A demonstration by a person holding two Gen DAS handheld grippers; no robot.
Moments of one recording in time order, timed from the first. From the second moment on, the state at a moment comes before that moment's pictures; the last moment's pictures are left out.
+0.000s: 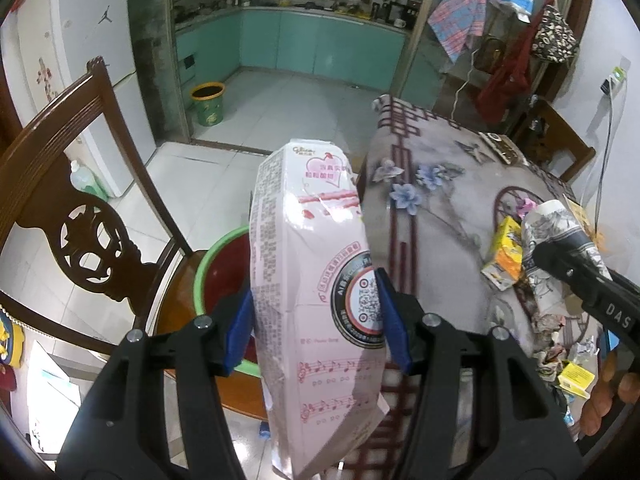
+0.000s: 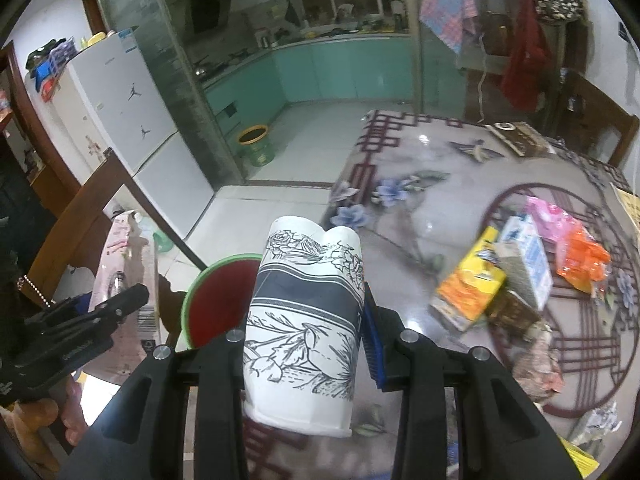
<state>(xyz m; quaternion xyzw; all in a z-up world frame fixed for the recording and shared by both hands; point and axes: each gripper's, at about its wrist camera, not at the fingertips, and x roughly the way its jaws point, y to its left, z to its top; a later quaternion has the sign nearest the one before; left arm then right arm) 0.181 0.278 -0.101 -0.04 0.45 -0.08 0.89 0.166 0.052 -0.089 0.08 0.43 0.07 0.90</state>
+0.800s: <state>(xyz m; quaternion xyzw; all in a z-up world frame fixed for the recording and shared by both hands) 0.226 0.327 -0.154 -0.06 0.50 -0.05 0.86 0.234 0.128 -0.115 0.08 0.47 0.14 0.87</state>
